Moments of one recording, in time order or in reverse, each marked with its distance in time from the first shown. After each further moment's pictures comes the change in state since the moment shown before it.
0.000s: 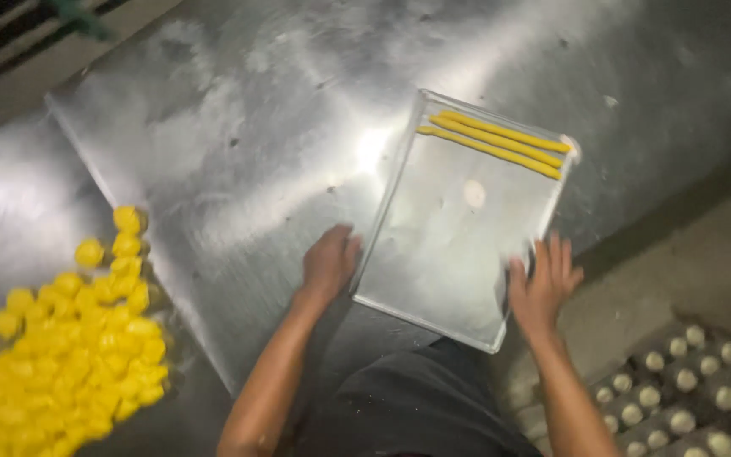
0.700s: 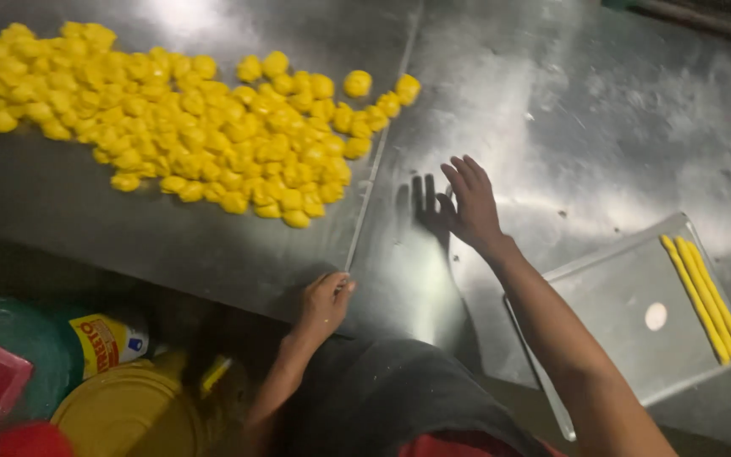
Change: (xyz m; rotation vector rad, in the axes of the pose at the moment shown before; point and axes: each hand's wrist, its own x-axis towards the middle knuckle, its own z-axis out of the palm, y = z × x) left_hand -0.344 -0.126 -0.111 -0.313 0.539 -0.524; right_hand 0.005 -0.455 0.127 0.414 -0.386 -1.209
